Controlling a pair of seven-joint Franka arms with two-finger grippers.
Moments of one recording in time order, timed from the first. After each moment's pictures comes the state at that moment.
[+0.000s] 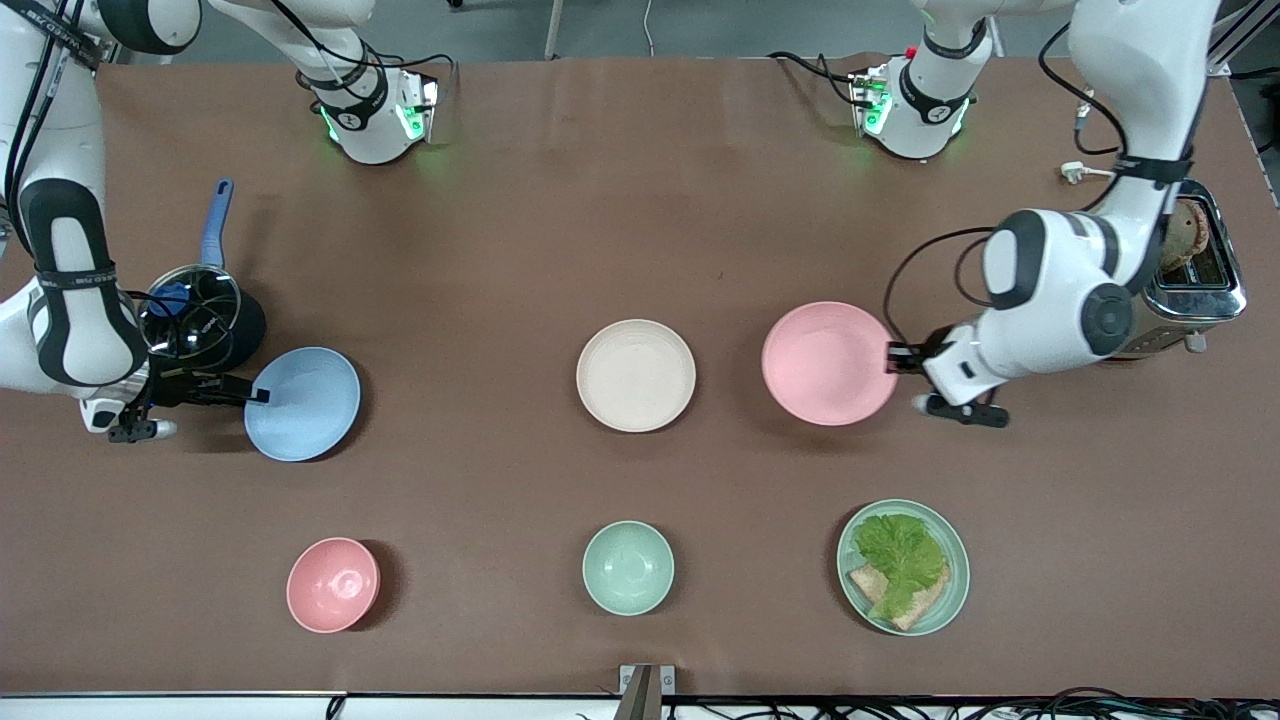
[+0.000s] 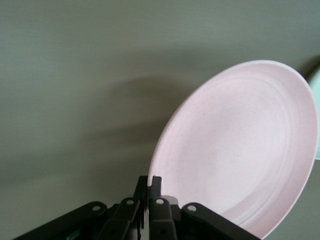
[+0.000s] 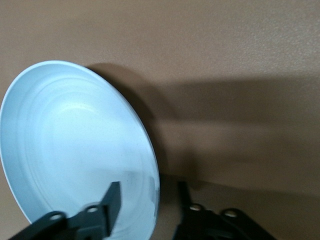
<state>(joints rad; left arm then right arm) -0.01 0.33 -0.27 -2.00 -0.30 2.18 0.04 -0.14 0.61 -0.27 -1.87 0.65 2.11 -0.81</state>
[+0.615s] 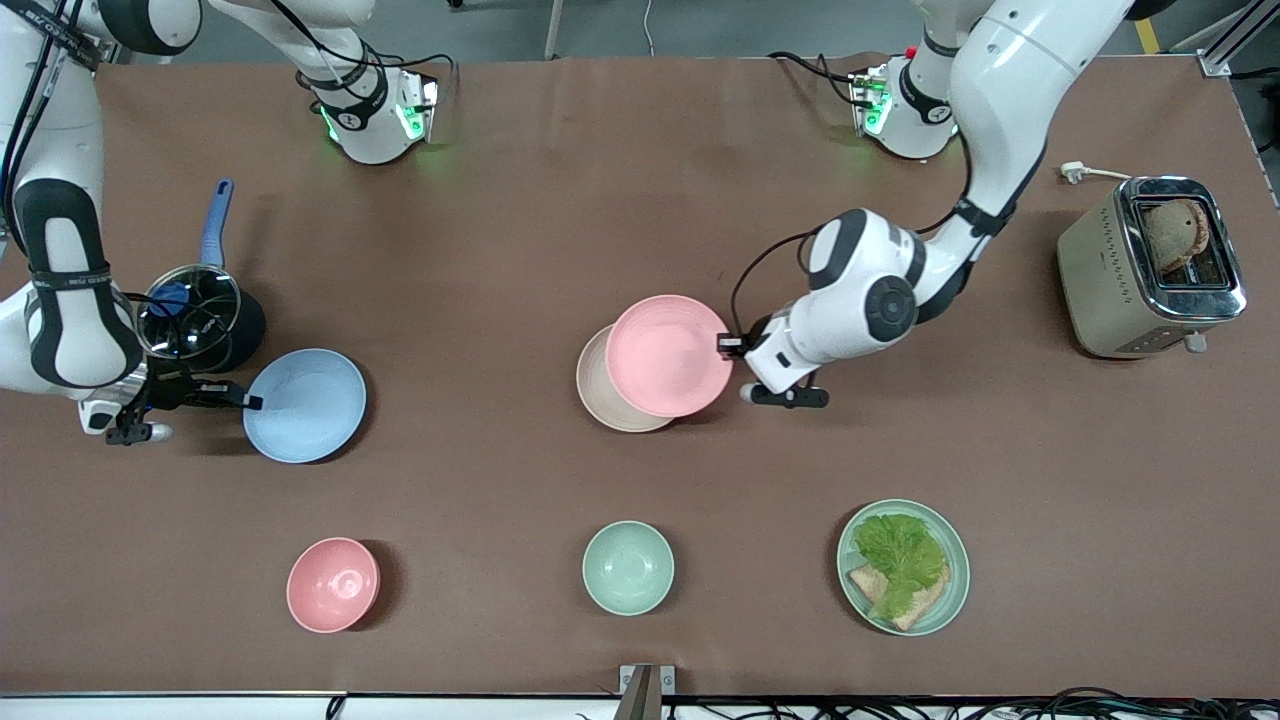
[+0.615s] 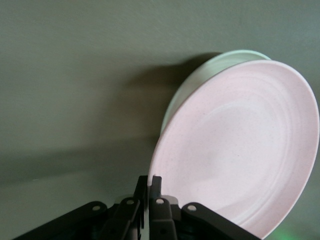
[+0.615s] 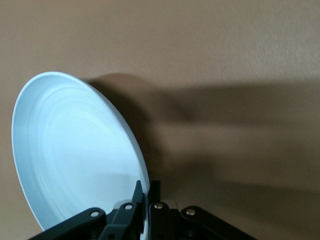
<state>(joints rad) -0.09 0.58 -0.54 -1.90 -0.24 2.45 -0.37 -0.13 0.61 -0.28 -1.82 0.68 2.06 -0.78</state>
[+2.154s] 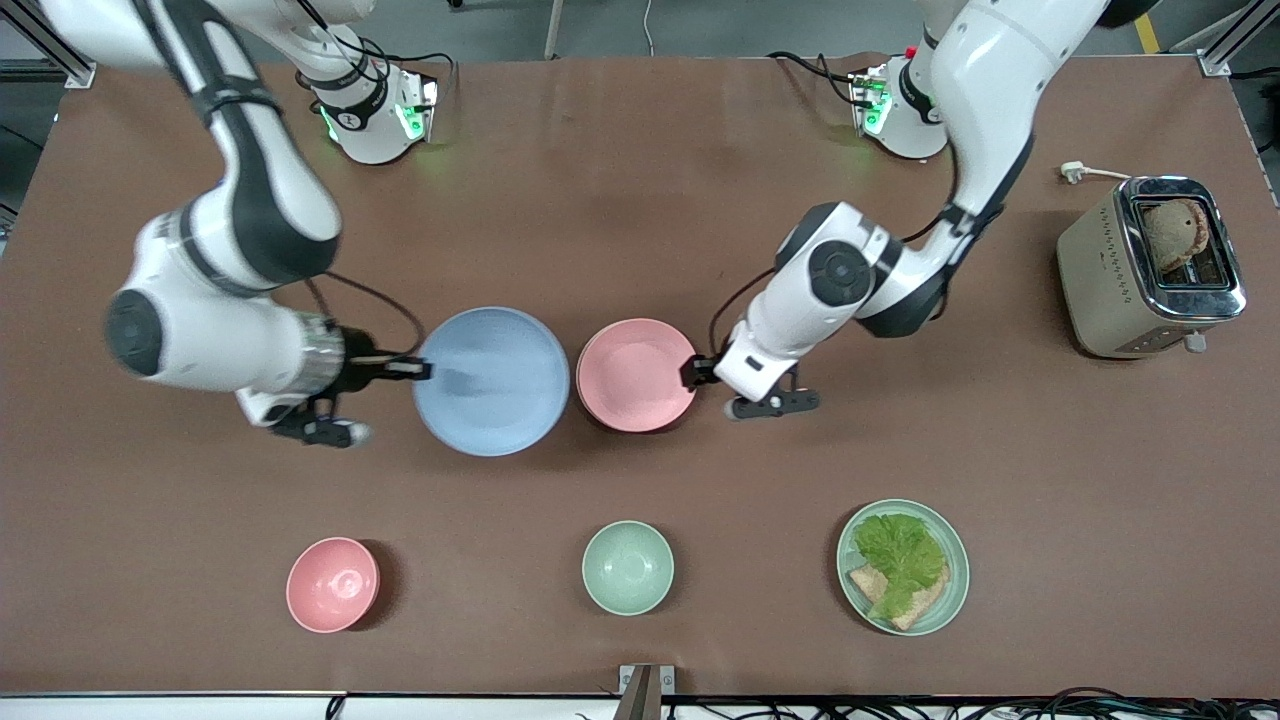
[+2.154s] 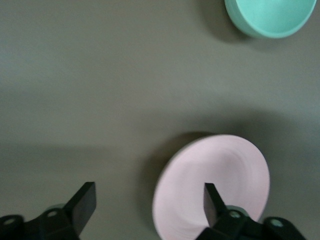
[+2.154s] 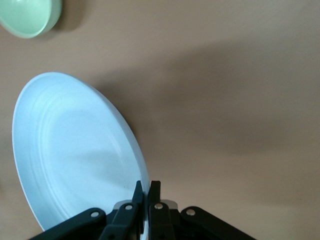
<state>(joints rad) -0.15 0.46 -0.44 -1.83 0.06 2.44 -0.69 0.01 0.38 0.37 -1.67 0.29 1.92 0.44</state>
